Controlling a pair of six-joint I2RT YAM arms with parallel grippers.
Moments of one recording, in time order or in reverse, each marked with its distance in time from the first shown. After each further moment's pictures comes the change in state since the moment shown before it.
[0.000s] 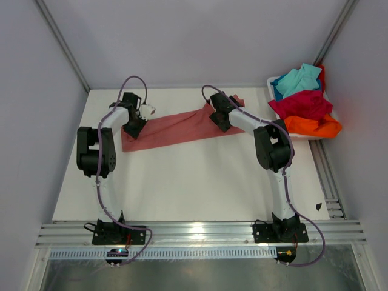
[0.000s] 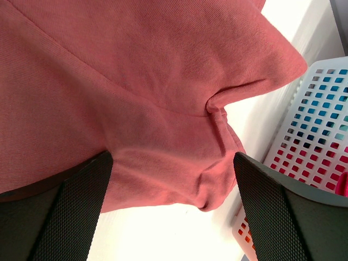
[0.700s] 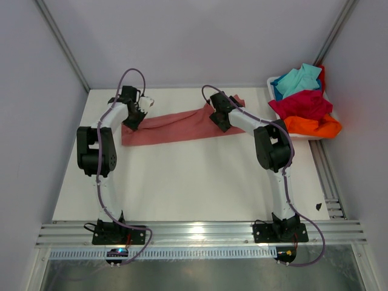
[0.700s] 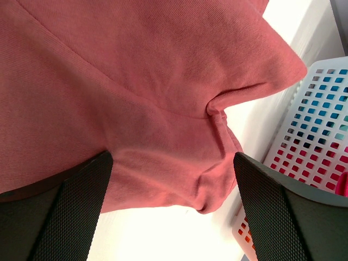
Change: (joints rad) left arm 0.000 0.009 0.089 0.000 -0.037 -0.016; right arm 0.000 0.000 0.000 -0.001 0.000 0.000
